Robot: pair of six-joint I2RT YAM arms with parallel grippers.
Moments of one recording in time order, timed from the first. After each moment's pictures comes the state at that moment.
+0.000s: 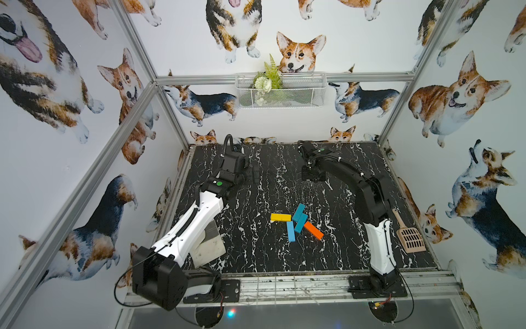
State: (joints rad) left arm -0.41 1.32 1.17 -0.50 -0.17 -0.32; right arm 0.52 2.23 1.96 -1.04 0.22 0.52
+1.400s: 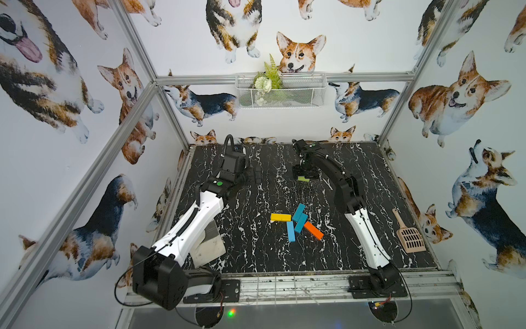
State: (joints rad) left arm -0.41 1.33 1.16 -0.49 -0.11 -0.34; right arm 0.50 2.64 2.52 -1.30 0.06 0.44
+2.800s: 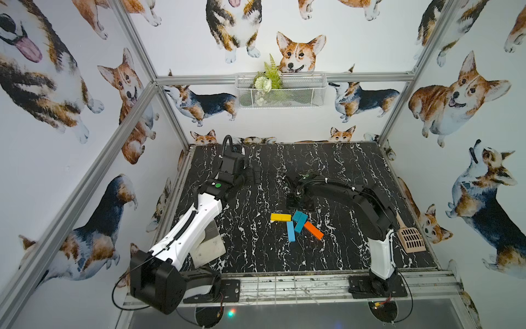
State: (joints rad) left arm -0.41 1.29 1.15 -0.49 -0.12 -0.34; right arm 0.79 2.04 1.51 -0.91 0.03 0.85
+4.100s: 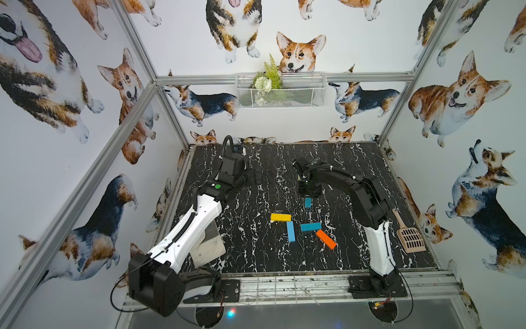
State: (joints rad) left arm -0.43 1.28 1.15 -0.49 -0.10 -0.34; right arm 0.61 2.17 1.69 -0.99 0.12 0.68
